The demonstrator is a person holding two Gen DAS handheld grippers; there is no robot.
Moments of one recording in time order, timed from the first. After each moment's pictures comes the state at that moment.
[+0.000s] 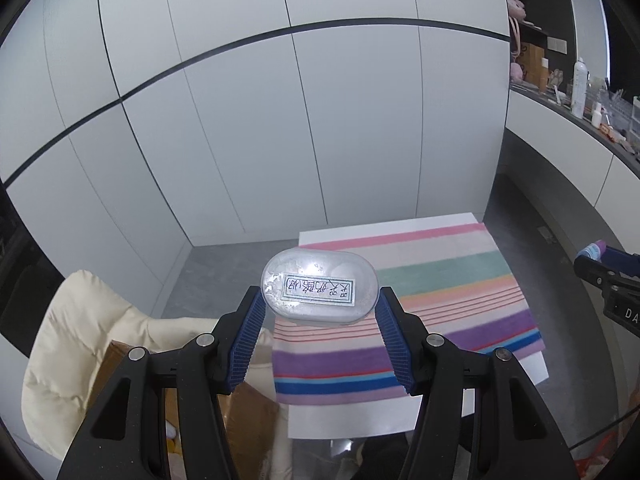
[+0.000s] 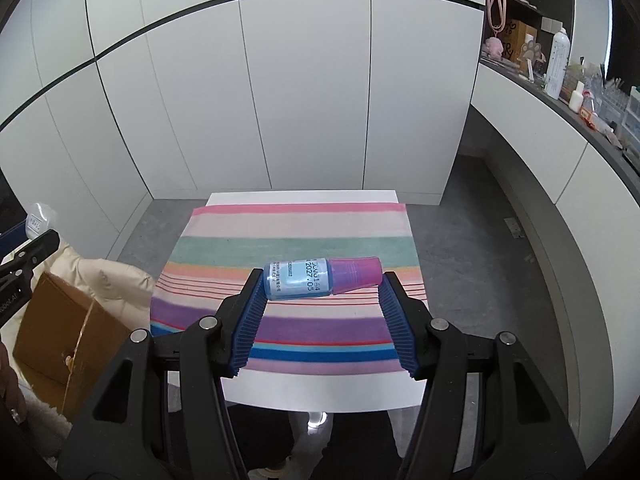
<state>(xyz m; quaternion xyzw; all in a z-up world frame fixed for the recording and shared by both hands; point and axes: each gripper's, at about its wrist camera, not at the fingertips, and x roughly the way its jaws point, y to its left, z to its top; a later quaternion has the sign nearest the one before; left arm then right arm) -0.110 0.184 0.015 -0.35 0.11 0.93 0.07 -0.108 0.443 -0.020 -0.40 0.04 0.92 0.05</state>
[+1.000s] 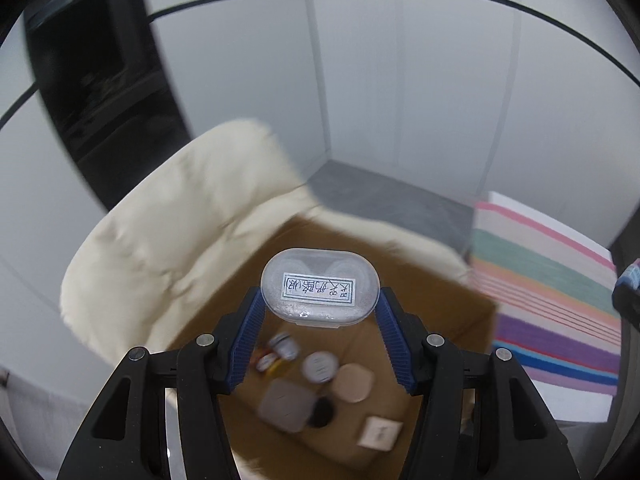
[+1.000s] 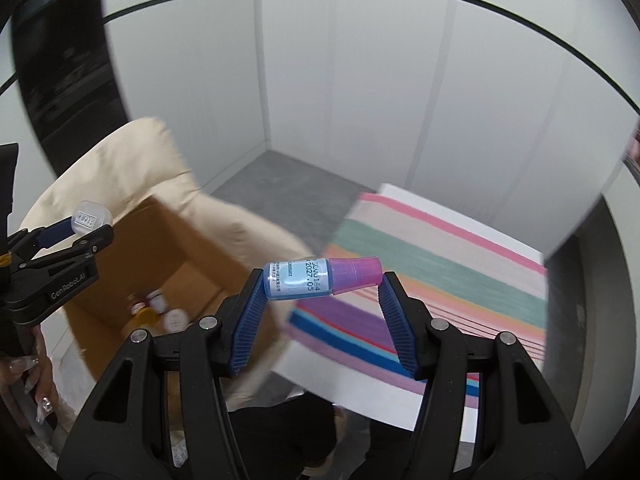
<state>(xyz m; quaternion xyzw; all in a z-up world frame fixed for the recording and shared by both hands) -0.083 -0.121 -0.062 -0.43 -0.03 0.88 -0.19 -0.133 0.133 -0.041 -0.41 -0.09 0.89 -0.17</state>
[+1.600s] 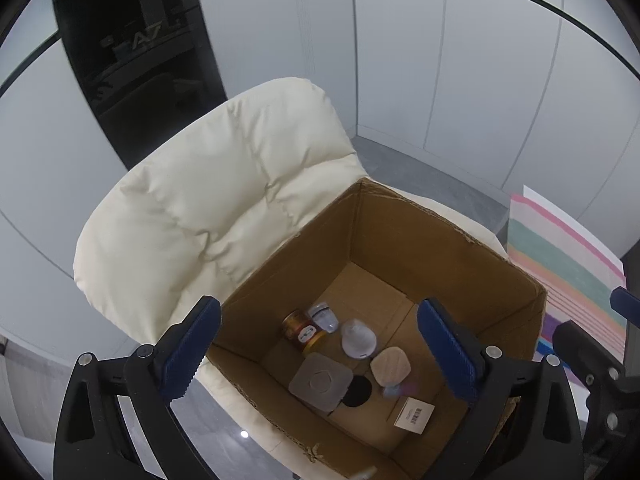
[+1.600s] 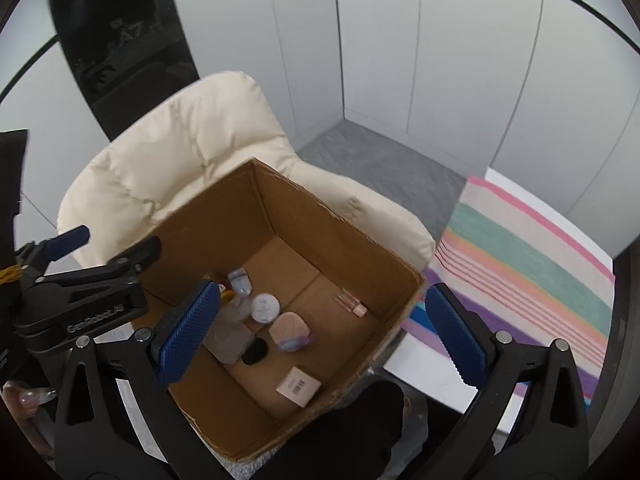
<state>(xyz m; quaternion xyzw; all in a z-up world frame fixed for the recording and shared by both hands) -0.061 -0.176 -0.079 -0.46 -0.06 0.86 -0.20 -0.117 0.009 -0.082 -0.46 -0.09 0.84 -0.26</state>
